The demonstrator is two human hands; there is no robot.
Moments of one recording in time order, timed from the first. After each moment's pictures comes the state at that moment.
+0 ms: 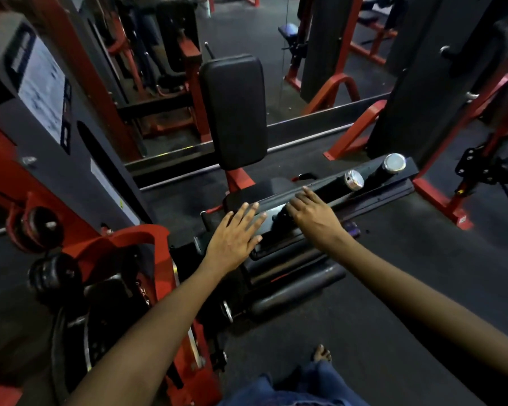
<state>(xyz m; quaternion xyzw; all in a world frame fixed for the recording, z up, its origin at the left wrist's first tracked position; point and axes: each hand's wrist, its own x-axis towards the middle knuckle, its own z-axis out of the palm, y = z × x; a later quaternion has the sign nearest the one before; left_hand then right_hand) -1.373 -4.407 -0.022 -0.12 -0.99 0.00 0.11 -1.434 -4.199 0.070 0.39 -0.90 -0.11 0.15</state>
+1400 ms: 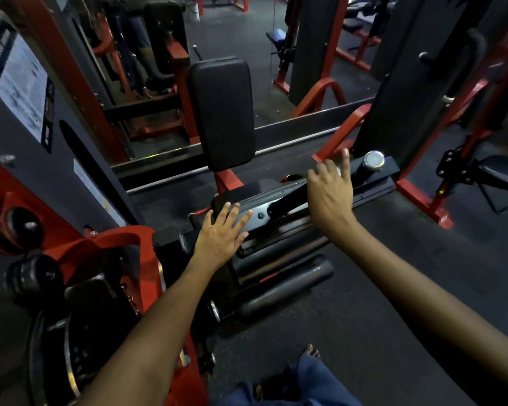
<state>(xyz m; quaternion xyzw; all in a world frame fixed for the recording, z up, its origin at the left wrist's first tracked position) -1.374 -4.406 -0.020 -0.09 -0.99 0.00 0.10 -1.442 -4.182 0.110 0.17 -0.95 -0.14 0.22</state>
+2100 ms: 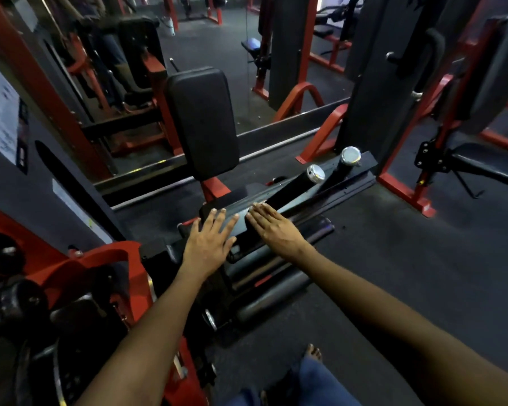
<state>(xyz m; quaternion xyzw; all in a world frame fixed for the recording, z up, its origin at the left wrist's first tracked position) -1.379 -4.411 -0.014 -0.09 -0.99 0.02 0.13 -1.440 -4.204 0.009 0.45 -0.86 -0.11 0.23</state>
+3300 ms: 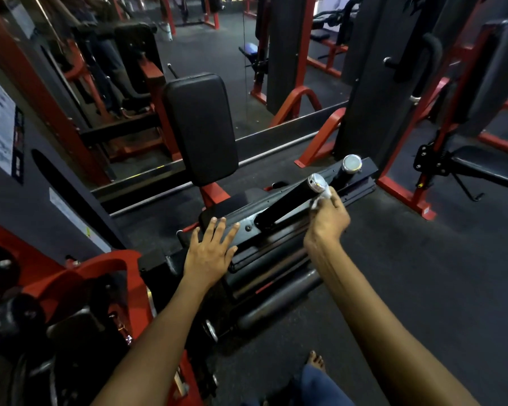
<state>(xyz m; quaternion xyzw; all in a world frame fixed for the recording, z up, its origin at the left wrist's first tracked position) -1.379 -4.403 -0.016 -0.09 -0.99 0.02 0.11 -1.443 -4.191 0.083 -0.26 -0.44 0.85 0.17</state>
